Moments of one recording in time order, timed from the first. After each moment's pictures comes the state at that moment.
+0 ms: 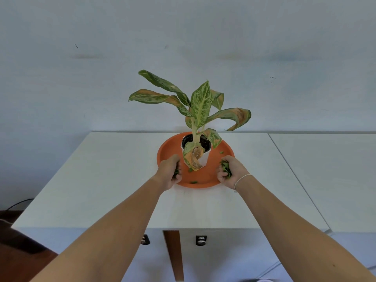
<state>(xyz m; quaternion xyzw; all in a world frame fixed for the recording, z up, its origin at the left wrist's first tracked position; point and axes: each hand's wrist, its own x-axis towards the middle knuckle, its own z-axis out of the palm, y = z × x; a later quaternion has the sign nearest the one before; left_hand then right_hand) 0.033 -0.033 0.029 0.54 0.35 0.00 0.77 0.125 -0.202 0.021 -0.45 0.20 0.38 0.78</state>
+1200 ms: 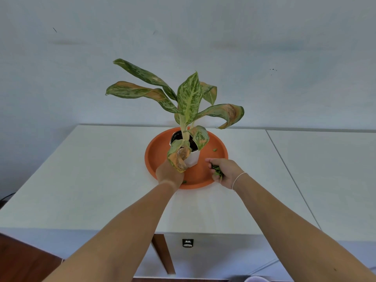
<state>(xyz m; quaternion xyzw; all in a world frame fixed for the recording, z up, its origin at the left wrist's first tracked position) 0.060 -0.075 0.004 0.91 0.32 0.07 0.25 0.144 -0.211 0.015 -0.61 0.09 0.39 0.69</state>
